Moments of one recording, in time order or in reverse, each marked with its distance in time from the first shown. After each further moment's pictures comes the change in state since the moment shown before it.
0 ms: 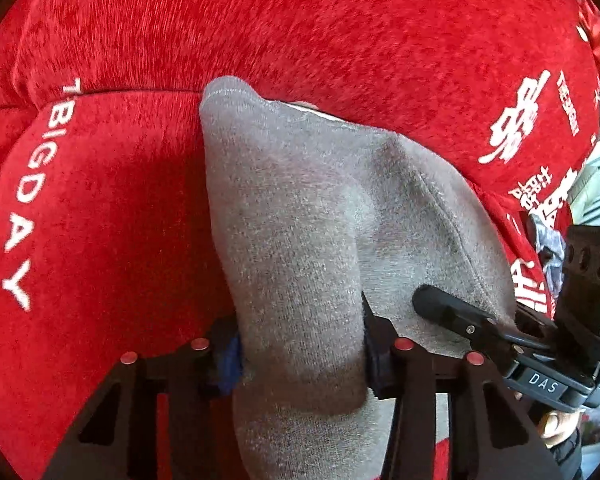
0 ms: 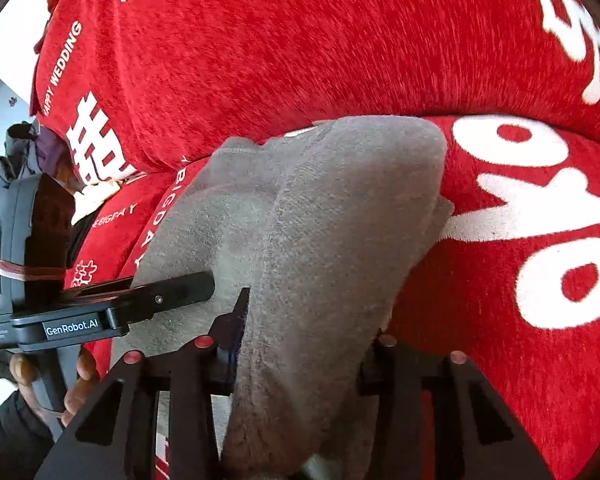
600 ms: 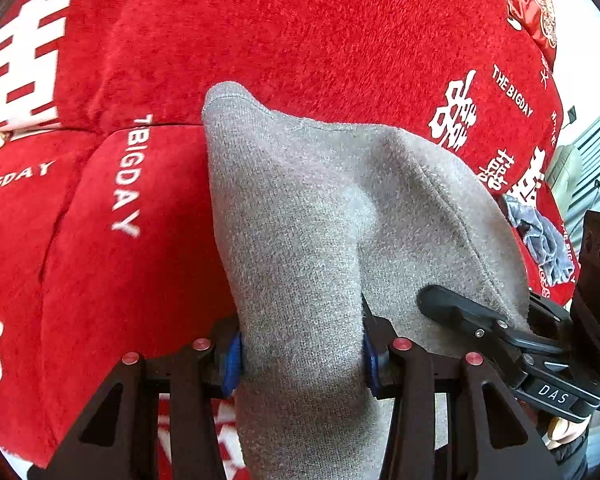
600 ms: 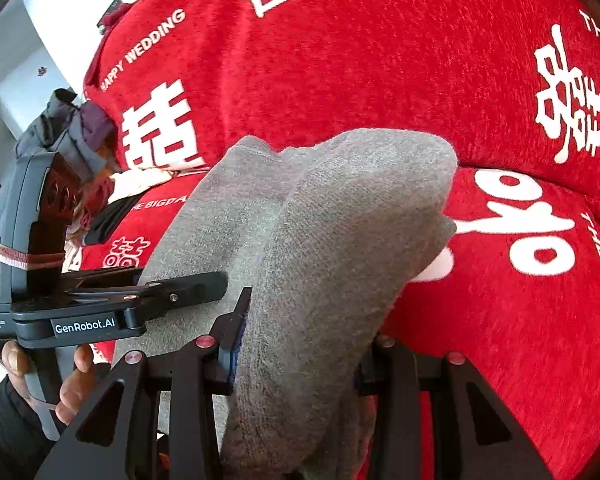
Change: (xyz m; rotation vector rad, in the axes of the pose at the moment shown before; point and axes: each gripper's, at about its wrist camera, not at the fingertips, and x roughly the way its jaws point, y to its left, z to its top) left arm -0.138 0.003 -0.088 0.081 -0.112 0.020; right arm -0.097 0.137 -0.081 -0.126 -0.119 -0.030
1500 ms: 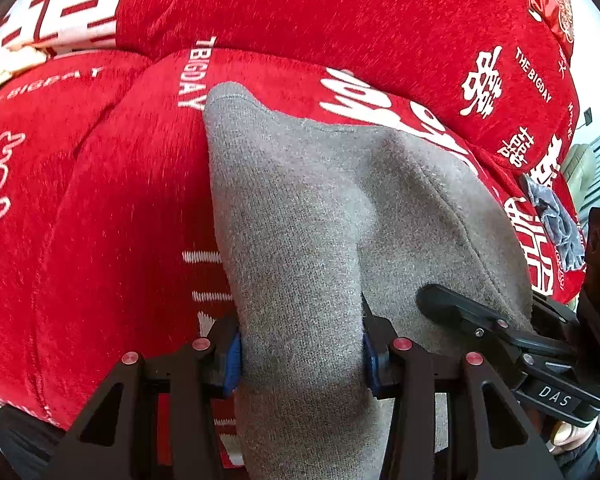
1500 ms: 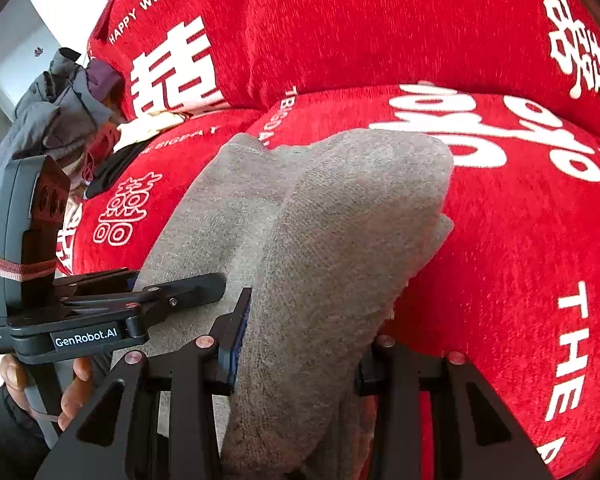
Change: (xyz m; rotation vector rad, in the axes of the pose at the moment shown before) left arm 0.010 0.067 -0.104 -0.065 0.047 0.018; right arm 0.041 0.041 -0.085 0.001 0.106 -0.008
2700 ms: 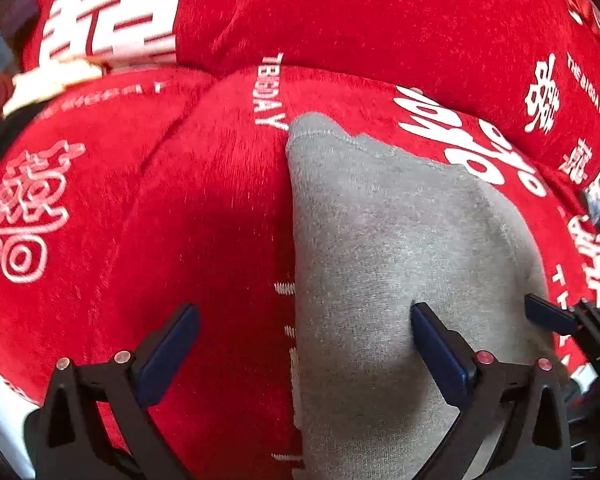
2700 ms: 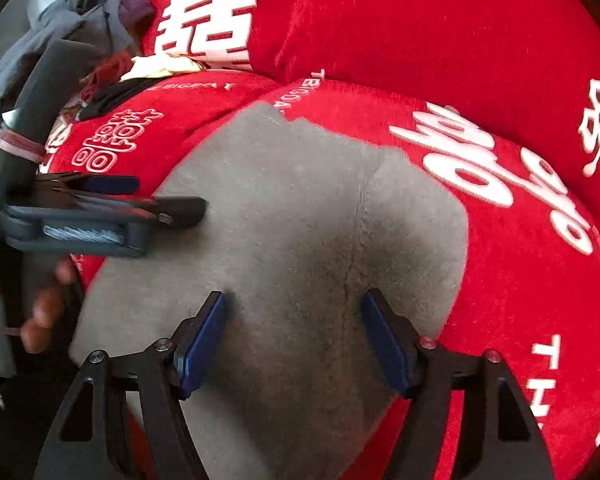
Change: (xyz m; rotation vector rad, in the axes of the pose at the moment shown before) left arm 0.010 0.029 0.009 -0.037 -0.073 0.230; right arm 0.009 0.014 -0.013 -0.286 0.013 -0.108
